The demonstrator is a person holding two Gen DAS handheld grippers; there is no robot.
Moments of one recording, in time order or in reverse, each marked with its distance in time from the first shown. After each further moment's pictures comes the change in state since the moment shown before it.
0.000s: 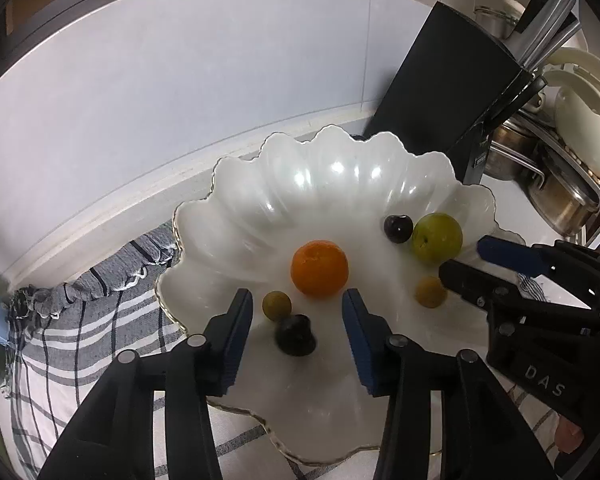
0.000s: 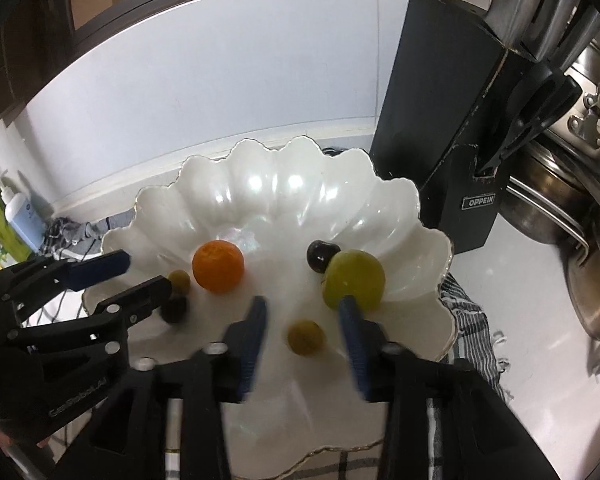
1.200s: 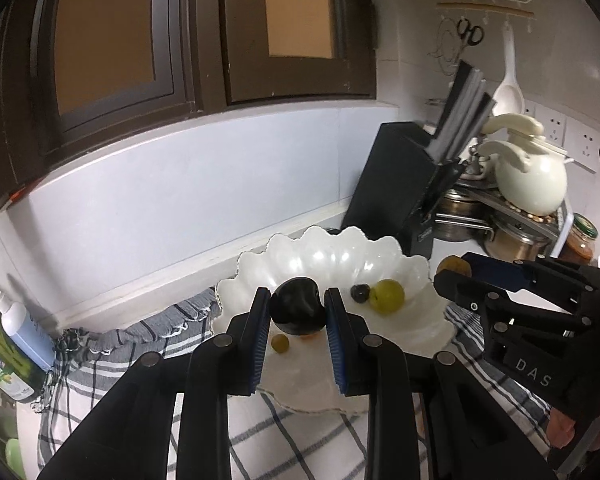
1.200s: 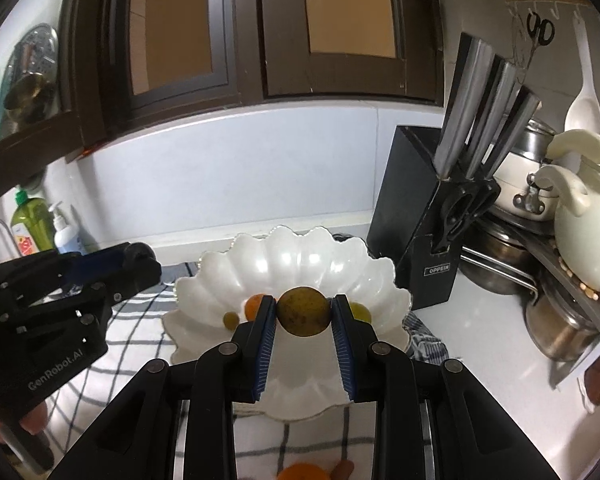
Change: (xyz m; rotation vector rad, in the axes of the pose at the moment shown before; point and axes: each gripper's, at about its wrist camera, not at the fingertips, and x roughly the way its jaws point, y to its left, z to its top) left arm -0.119 -0.011 -0.017 0.035 -0.308 0.010; right arm -0.111 0.023 -0.018 -0.047 -0.283 0.007
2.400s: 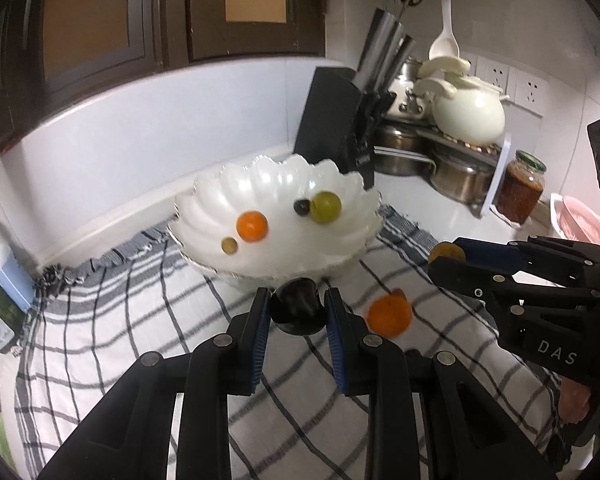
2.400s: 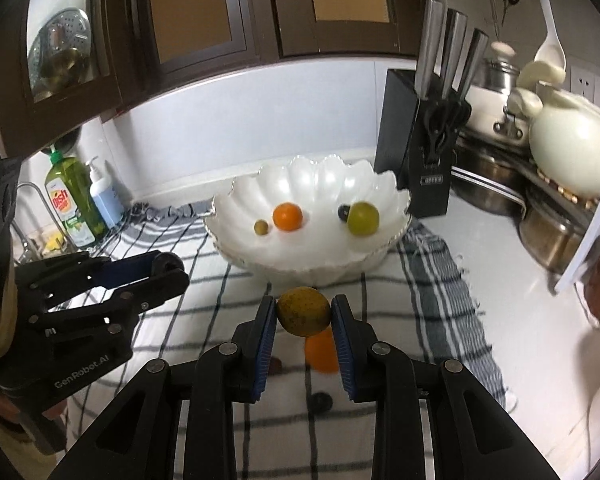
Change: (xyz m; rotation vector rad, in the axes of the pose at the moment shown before) left arm -0.060 -0.035 -0.082 0.045 0.090 -0.114; right arm -0.074 0.006 -0.084 0.030 0.094 0.055
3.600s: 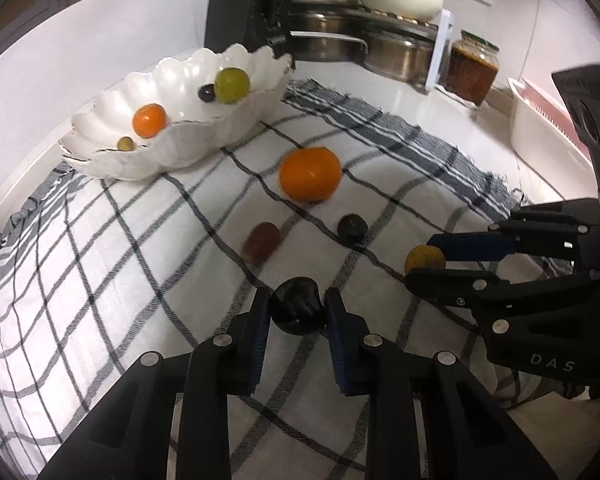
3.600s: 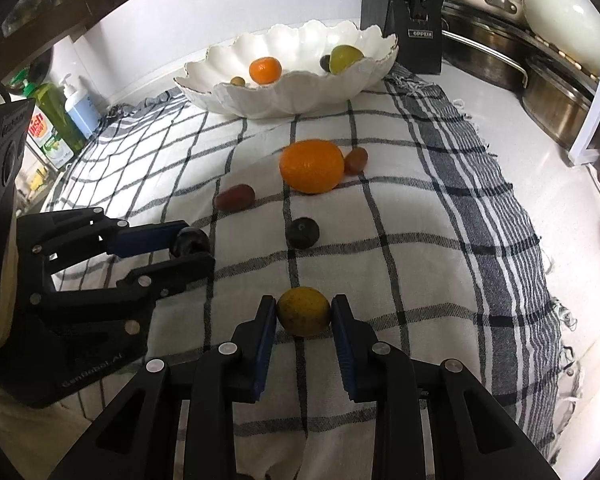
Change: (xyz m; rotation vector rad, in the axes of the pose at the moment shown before) left arm 0.046 -0.053 -0.076 0.149 0.288 -0.181; right arm 0.025 -0.015 -0.097 0.065 0.348 0.001
